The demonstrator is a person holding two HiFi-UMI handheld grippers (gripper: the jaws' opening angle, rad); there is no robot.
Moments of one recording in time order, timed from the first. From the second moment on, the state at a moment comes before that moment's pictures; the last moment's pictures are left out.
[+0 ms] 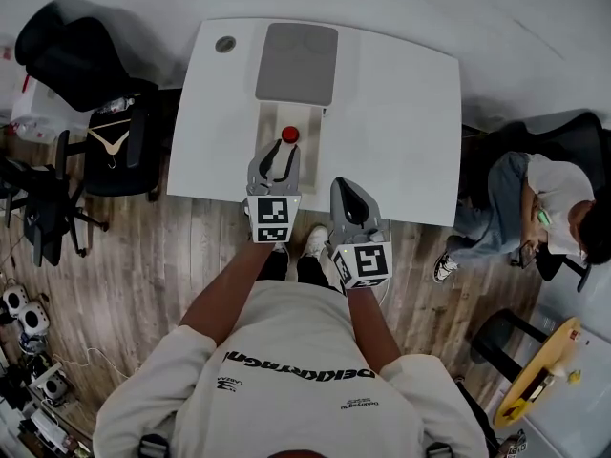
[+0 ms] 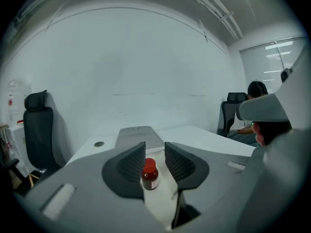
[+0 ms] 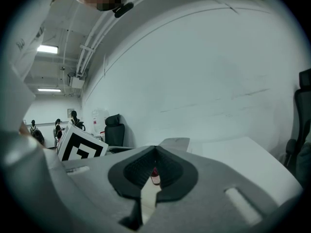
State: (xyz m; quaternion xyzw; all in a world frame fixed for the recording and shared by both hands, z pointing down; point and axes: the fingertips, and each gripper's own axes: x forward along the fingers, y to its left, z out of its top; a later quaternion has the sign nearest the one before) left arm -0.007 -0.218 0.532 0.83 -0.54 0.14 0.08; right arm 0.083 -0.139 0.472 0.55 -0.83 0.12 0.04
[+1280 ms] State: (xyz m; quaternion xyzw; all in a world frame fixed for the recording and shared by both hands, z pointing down) left arm -0.010 -0.162 0.461 0.85 -0.52 0.09 0.04; right arm 0.081 -0.117 0.433 0.54 -0.83 0.08 0.02
